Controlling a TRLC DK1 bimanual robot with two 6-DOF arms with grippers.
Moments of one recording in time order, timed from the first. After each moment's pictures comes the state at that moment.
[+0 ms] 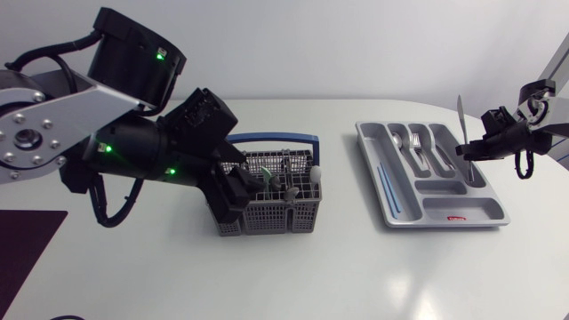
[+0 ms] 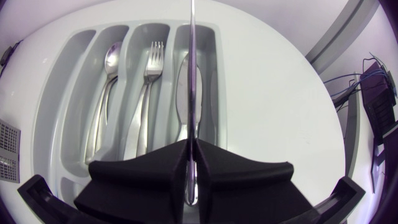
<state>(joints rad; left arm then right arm) -0.64 1.31 1.04 -0.52 0.22 0.34 -0.44 2.13 1.50 -0.39 -0.19 -0.42</state>
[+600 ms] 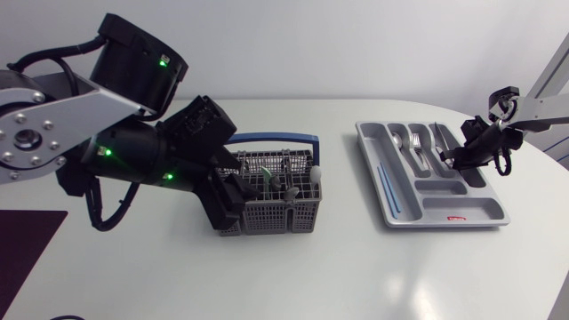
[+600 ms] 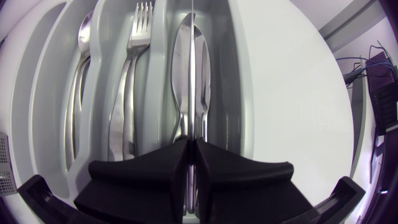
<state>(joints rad) -0.64 1.31 1.04 -0.57 0.19 0.35 -0.39 2.32 1.71 -0.58 -0.05 -0.37</state>
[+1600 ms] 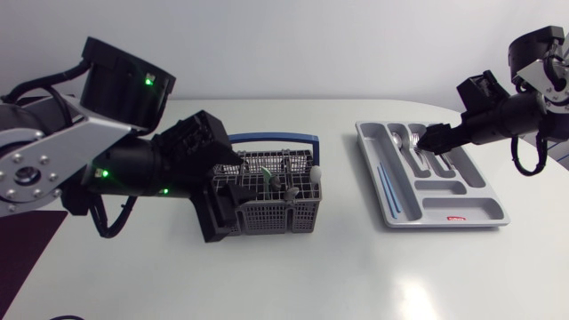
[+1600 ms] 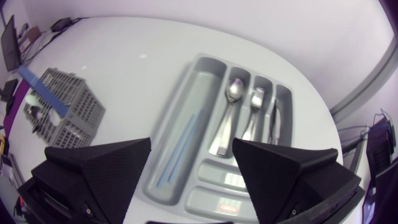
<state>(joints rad) -0.62 1.25 0.92 -0.40 0.23 0.56 -0.11 1.49 1.12 -0.52 -0.24 -0.38</state>
